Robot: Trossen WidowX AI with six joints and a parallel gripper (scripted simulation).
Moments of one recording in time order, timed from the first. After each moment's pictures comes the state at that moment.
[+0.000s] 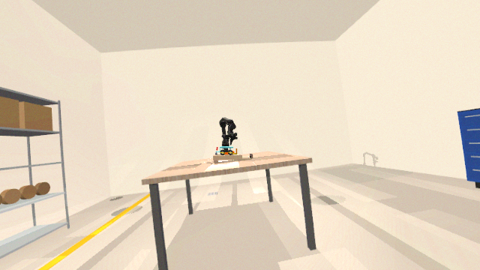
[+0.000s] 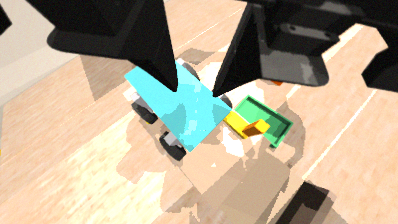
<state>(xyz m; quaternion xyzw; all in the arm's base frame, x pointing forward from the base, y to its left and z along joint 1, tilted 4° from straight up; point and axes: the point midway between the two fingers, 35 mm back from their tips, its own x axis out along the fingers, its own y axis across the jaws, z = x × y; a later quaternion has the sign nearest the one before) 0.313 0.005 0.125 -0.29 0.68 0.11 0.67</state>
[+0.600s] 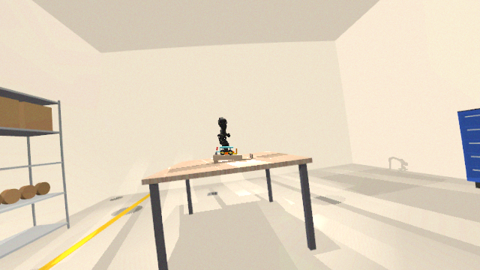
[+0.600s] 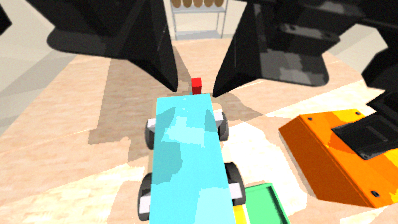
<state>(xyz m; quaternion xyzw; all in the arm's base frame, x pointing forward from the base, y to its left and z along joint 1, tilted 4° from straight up) 0.304 -0.078 0.144 -0.49 0.64 0.30 0.50</state>
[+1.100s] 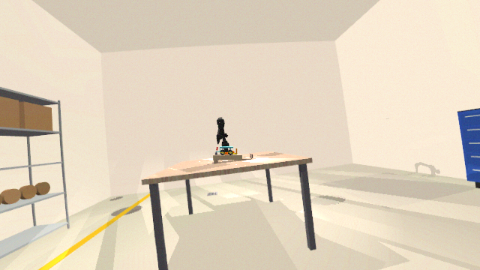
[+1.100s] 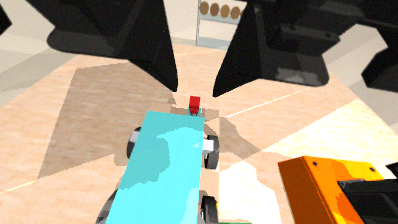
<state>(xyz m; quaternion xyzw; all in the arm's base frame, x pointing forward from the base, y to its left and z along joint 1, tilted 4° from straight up) 0.296 -0.107 0.151 -0.54 0.62 0.37 0.43</state>
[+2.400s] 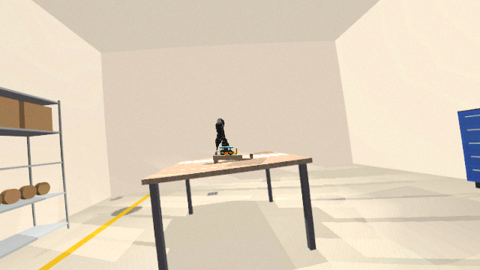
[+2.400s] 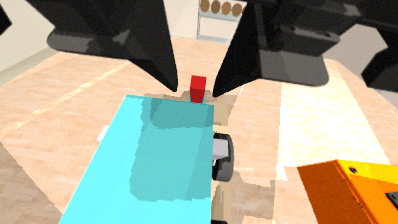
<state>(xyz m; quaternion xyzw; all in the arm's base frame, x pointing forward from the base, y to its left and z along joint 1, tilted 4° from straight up) 0.296 -0.125 0.108 -0.55 0.61 0.37 0.43</state>
